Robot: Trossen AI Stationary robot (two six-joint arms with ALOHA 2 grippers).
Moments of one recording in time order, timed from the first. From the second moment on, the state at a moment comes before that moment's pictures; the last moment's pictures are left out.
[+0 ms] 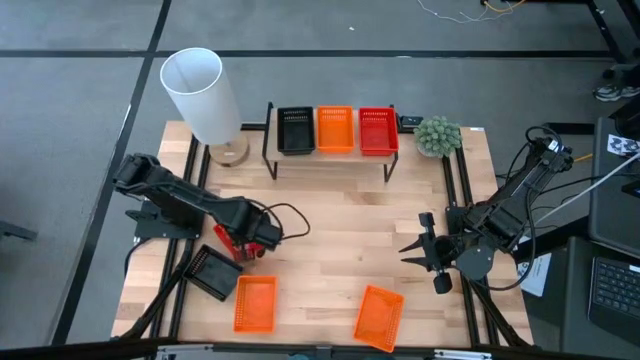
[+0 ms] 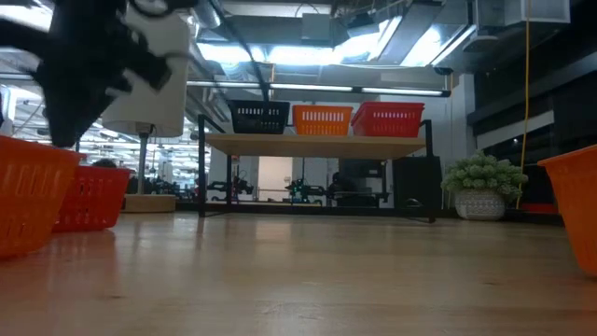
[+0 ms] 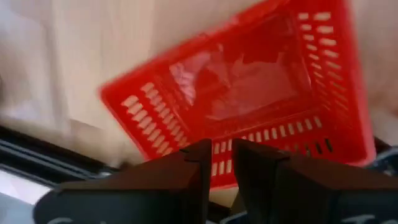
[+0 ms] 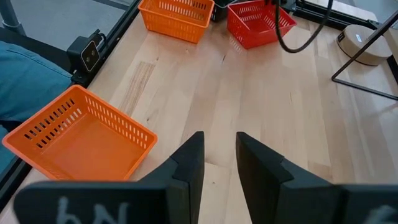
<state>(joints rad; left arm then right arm) -0.30 1.55 1.10 -1.24 -0.10 -0.62 0.83 1.02 0.90 -0.63 0.59 0.28</state>
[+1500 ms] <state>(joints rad) -0.83 1.55 1.16 -1.16 -0.32 -1.71 0.83 1.02 0.90 -0.63 0.59 0.25</state>
